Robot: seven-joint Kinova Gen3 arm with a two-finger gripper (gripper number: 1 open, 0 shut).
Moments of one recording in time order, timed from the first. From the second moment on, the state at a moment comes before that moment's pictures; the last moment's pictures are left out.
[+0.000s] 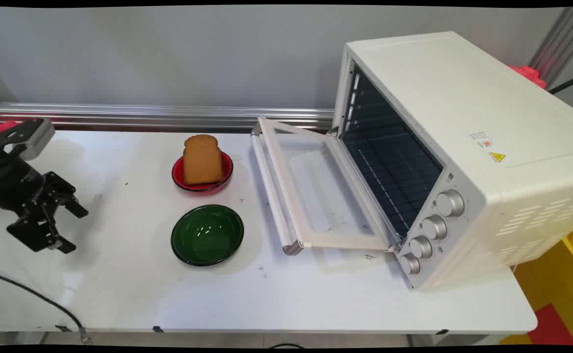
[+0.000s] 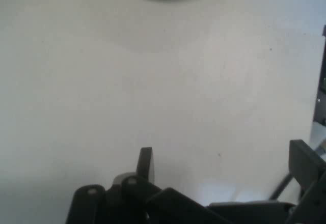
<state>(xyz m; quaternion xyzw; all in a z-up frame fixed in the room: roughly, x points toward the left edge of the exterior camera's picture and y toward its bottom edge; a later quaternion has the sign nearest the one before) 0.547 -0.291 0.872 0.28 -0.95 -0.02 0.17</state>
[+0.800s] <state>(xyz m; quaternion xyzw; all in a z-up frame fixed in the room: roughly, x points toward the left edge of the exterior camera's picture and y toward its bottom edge) 0.501 -0.359 0.886 0.33 -0.88 0.04 0.33</state>
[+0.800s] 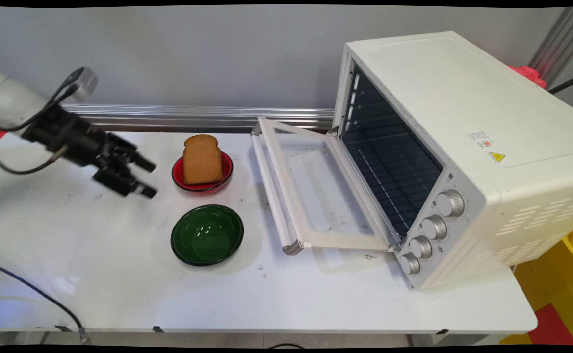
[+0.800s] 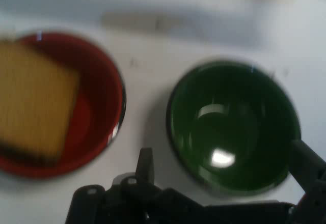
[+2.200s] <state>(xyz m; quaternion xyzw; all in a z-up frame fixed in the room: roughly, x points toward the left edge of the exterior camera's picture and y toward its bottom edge) 0.457 -0.384 0.891 0.26 -0.88 0.07 0.39</state>
